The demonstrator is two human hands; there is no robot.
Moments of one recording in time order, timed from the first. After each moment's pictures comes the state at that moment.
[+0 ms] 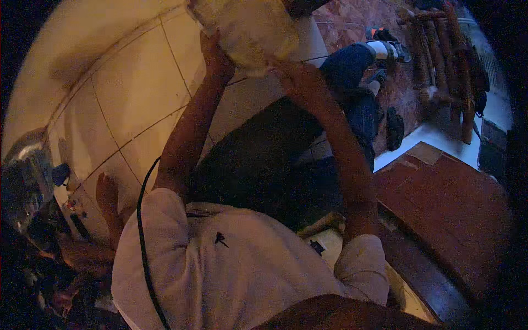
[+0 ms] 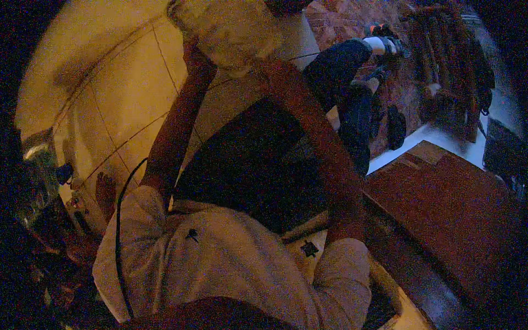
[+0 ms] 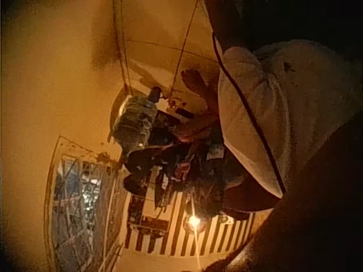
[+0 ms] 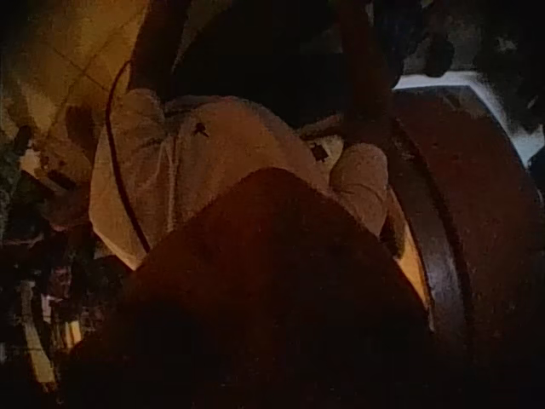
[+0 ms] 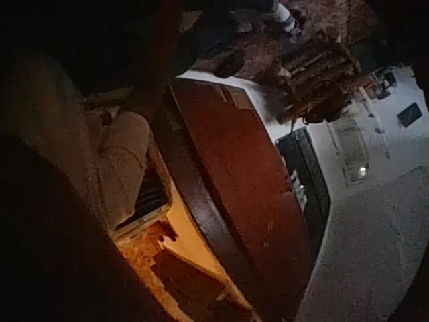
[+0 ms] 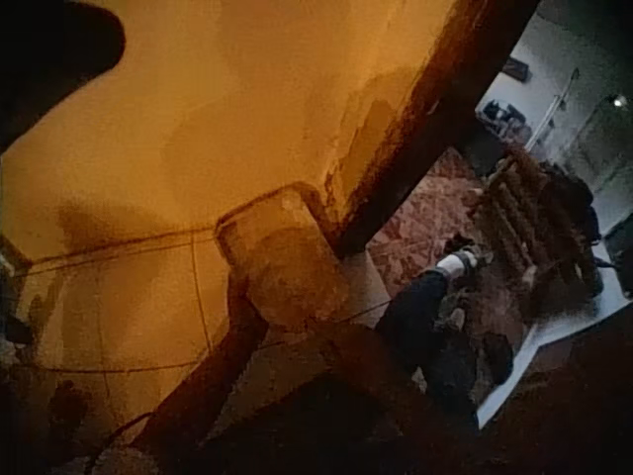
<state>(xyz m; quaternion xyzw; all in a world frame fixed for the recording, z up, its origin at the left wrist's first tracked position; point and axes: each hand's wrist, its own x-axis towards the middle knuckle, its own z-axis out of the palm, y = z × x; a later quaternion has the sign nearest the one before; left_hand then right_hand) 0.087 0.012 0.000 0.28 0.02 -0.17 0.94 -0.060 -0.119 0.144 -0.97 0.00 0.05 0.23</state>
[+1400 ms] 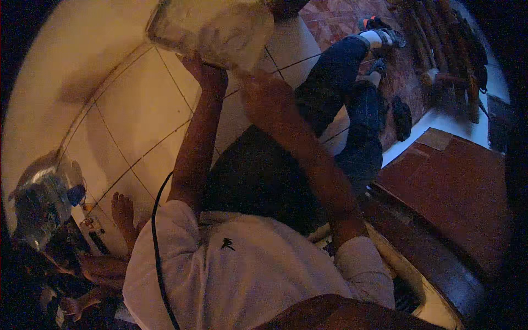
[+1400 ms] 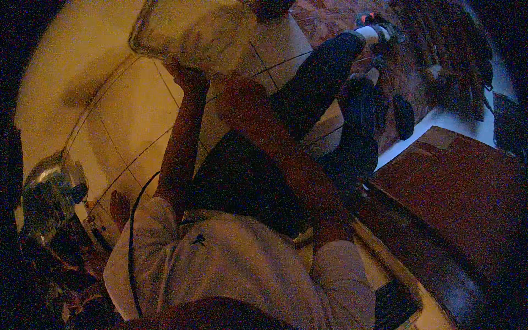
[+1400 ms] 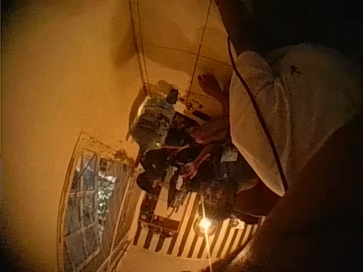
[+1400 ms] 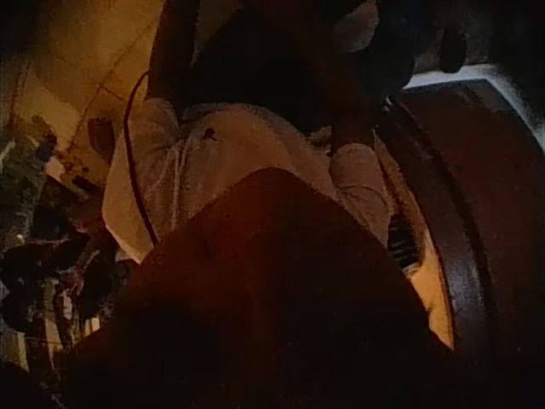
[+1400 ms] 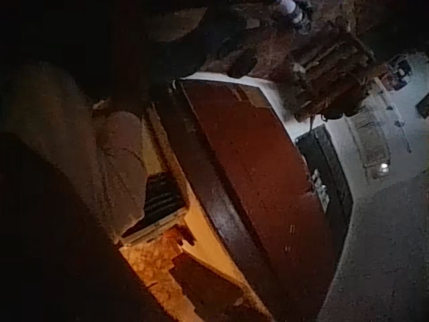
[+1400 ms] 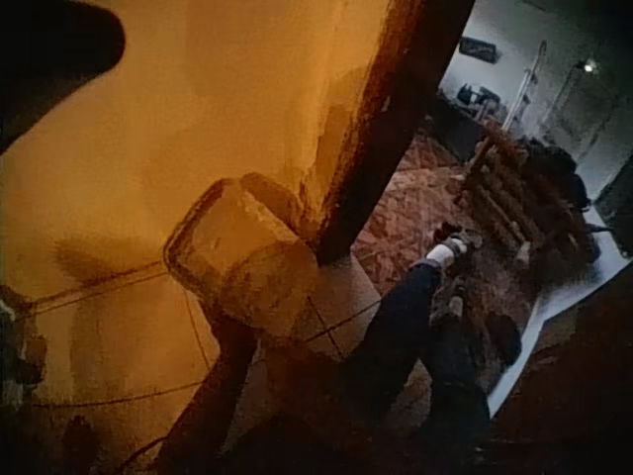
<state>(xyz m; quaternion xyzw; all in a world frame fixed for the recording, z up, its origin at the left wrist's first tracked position) 0.080 0.014 0.020 0.38 0.02 -0.05 0.93 -0.054 -0.050 0.154 -0.98 0.11 0.04 0.15</state>
